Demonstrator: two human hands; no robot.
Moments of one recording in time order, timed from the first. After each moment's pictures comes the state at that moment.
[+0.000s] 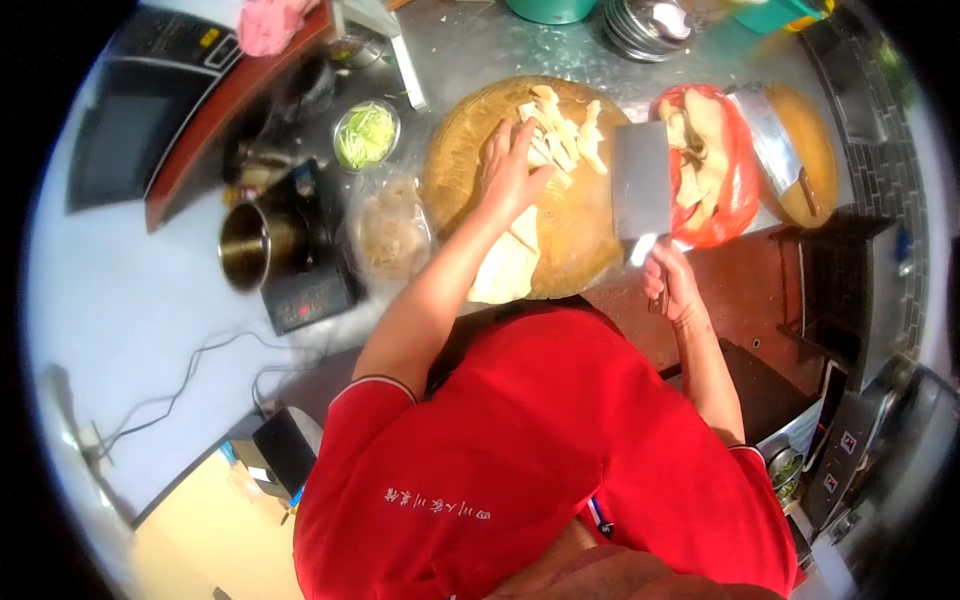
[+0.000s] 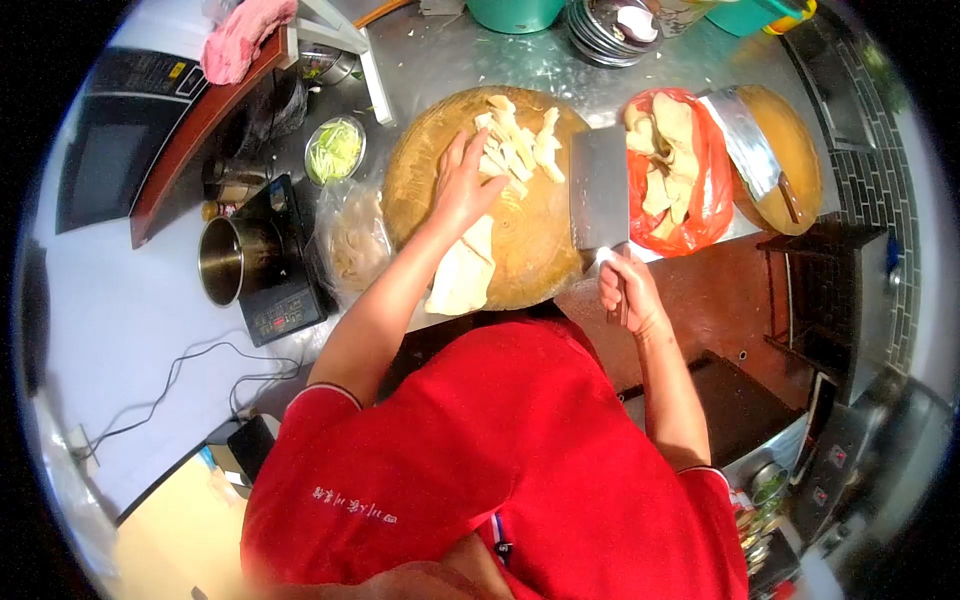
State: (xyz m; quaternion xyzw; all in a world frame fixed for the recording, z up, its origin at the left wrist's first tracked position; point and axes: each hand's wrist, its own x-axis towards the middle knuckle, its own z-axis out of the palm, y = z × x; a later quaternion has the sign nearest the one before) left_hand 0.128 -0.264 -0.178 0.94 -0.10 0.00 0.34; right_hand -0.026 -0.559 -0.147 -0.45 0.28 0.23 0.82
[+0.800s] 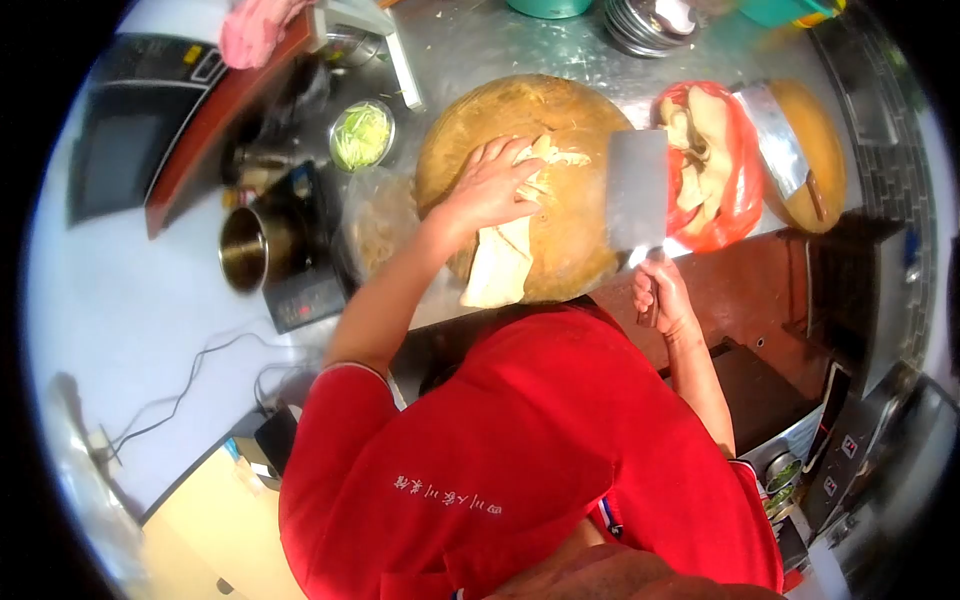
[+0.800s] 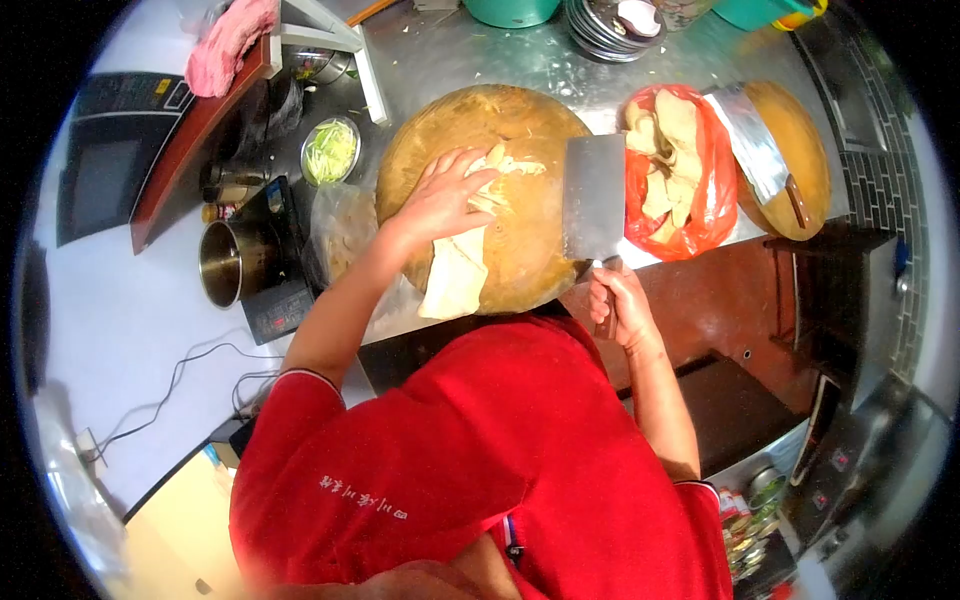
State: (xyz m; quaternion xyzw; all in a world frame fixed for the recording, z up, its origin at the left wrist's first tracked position) left_hand 0.137 -0.233 -0.151 0.92 -0.34 -0.04 0.22; right_hand -0.031 -0.556 -0.148 -0.40 0.32 0.25 0.82
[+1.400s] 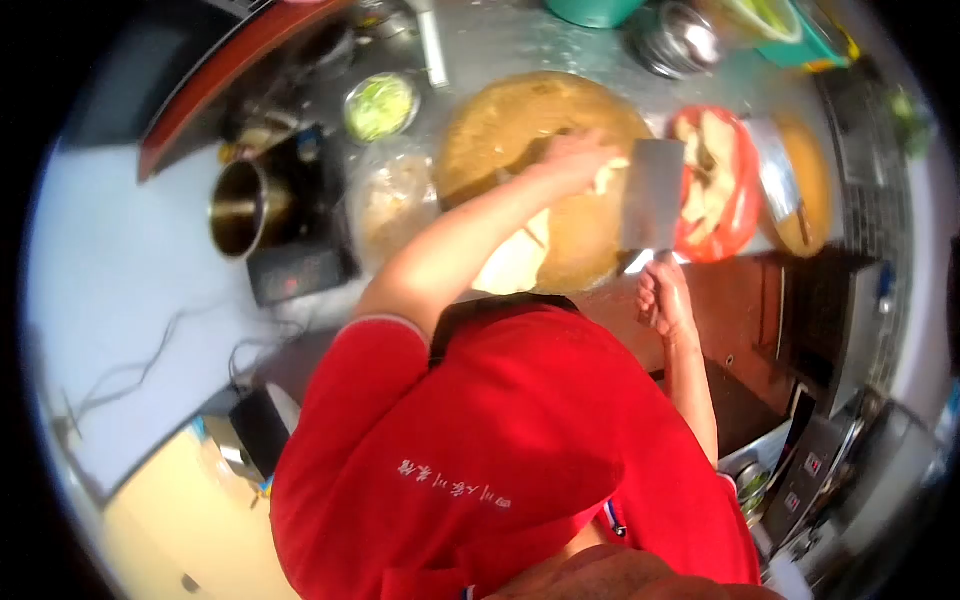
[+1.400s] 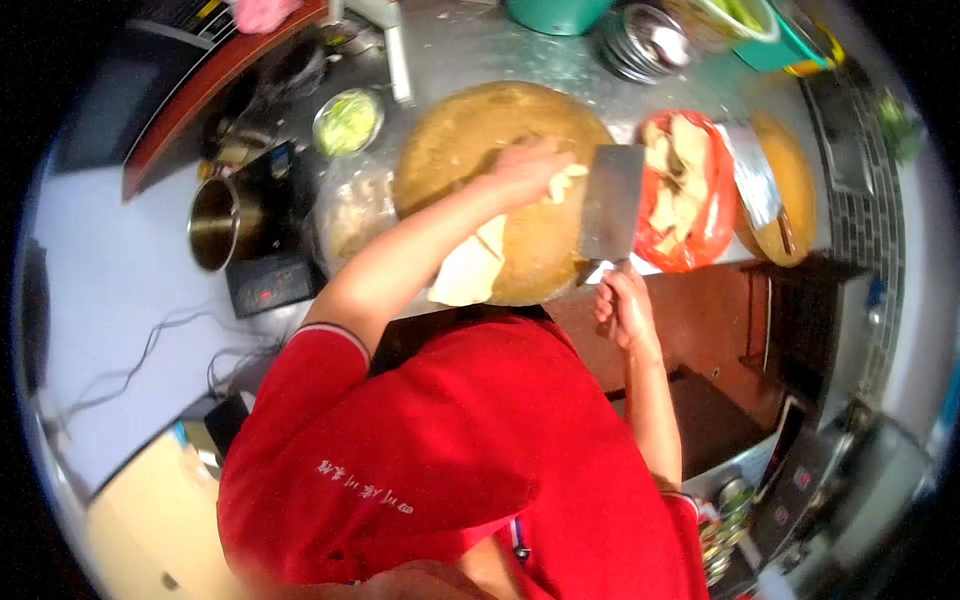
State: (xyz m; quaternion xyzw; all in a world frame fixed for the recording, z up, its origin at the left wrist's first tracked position) left_hand 0.159 -0.311 -0.150 0.89 -0.18 -0.20 0.38; right_hand -0.032 -0.529 -0.125 -0.49 0.34 0.21 0.77
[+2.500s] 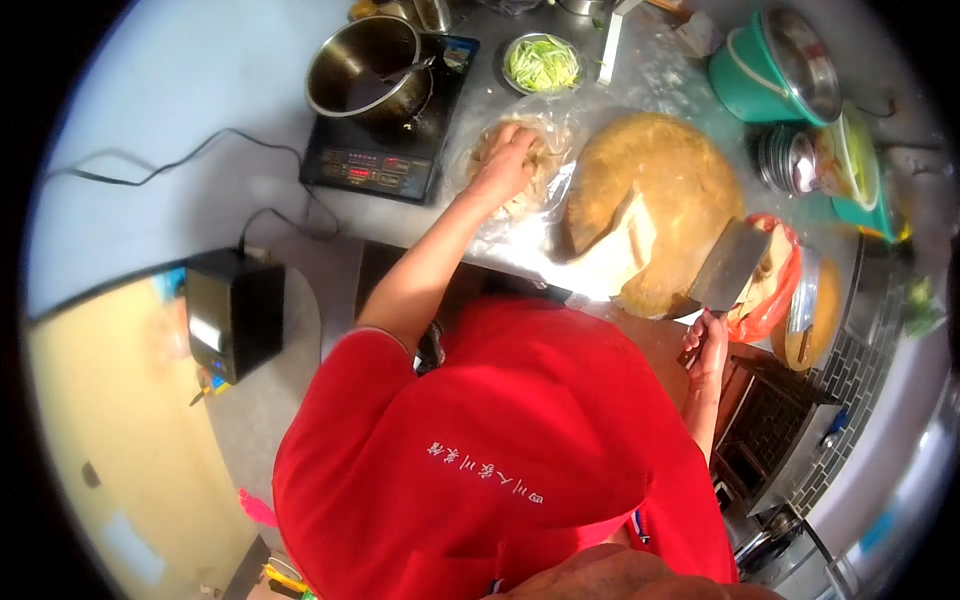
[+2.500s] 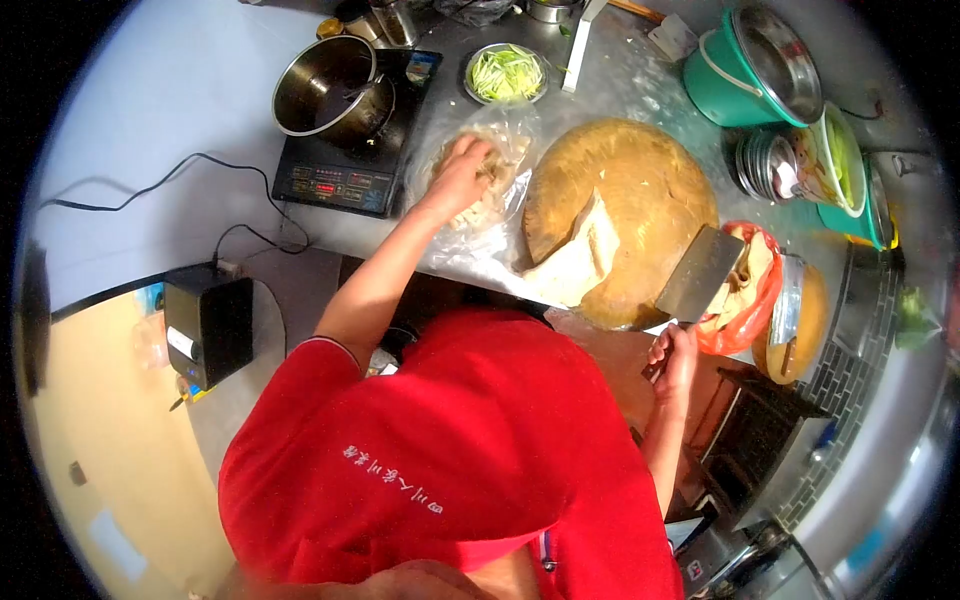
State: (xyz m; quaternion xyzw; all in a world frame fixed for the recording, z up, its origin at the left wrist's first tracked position) left_hand 0.030 -0.025 -0.207 0.94 0.07 0.03 0.33; right_hand -0.031 -0.504 -0.124 -0.60 0.28 0.19 0.72
